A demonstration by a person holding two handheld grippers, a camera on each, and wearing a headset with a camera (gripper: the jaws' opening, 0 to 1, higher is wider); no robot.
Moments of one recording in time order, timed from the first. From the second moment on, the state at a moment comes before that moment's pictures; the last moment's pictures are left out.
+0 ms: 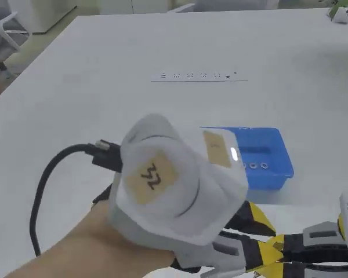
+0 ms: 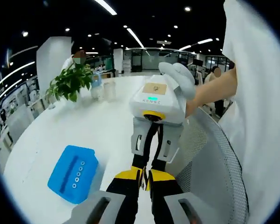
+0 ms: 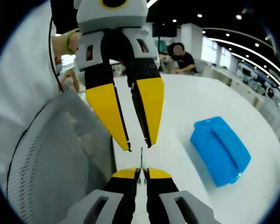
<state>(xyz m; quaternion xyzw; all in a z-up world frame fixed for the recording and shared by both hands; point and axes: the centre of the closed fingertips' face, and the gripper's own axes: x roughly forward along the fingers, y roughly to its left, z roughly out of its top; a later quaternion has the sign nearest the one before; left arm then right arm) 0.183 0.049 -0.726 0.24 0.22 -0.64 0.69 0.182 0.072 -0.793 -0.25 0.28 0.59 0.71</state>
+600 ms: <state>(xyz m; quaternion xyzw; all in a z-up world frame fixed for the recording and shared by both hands) 0.204 0.052 -0.754 0.31 0.23 -0.63 0.67 0.208 0.054 -0.809 -0.32 0.28 0.56 0.71</state>
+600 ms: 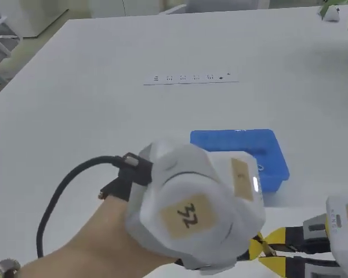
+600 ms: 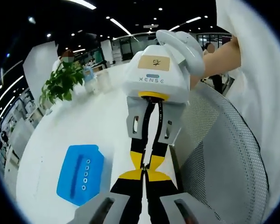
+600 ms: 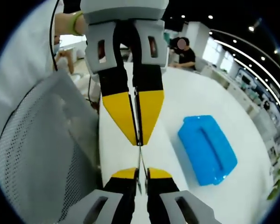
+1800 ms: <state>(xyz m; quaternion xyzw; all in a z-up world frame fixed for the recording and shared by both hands) 0.208 0.104 -0.858 0.30 0.40 -0.58 0.64 0.188 -0.049 -0.784 -0.20 0.30 0.48 0.80</state>
